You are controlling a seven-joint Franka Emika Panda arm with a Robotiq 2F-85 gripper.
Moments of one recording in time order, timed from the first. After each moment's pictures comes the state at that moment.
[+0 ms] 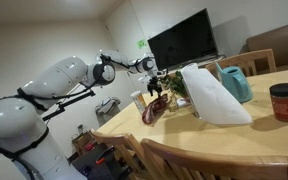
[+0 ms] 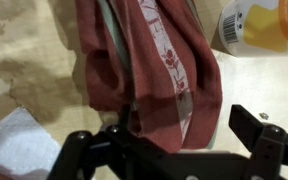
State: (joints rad) arm 0.30 1.26 0.14 -0.69 0.02 1.81 0.28
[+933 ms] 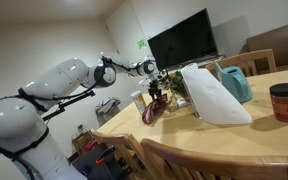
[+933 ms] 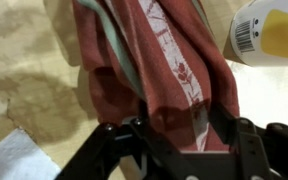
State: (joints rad) arm 0.31 1.29 0.13 -0.69 0.02 1.80 0.31
